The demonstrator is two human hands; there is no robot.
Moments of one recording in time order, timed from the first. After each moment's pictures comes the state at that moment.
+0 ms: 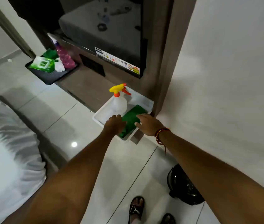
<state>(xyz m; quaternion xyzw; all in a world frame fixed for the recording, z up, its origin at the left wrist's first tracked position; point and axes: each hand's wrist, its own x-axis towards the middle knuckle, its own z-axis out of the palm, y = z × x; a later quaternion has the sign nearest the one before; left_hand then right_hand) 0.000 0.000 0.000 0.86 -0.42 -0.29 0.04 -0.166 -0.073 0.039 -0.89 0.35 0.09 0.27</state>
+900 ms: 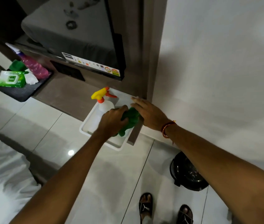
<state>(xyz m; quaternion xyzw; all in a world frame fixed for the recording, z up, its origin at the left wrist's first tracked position) -0.009 -0.040 0.029 0.72 -0.65 -0.17 0.16 -0.193 -0.130 0.017 -0.95 0.28 -0.08 0.14</state>
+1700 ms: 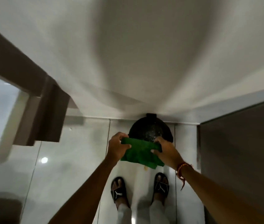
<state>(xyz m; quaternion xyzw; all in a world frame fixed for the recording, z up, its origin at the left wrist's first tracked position) -0.334 -0.011 -0.268 0.72 -0.44 -0.50 0.18 -0.565 0.013 -0.262 -0.58 0.66 -0.02 0.47</state>
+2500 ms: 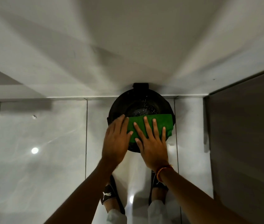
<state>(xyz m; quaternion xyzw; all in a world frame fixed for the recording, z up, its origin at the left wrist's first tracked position) -0.401 0.013 -0.519 0.60 -0.78 -0.20 0.07 -0.564 0.062 -0.533 -0.69 0.69 0.03 0.23</state>
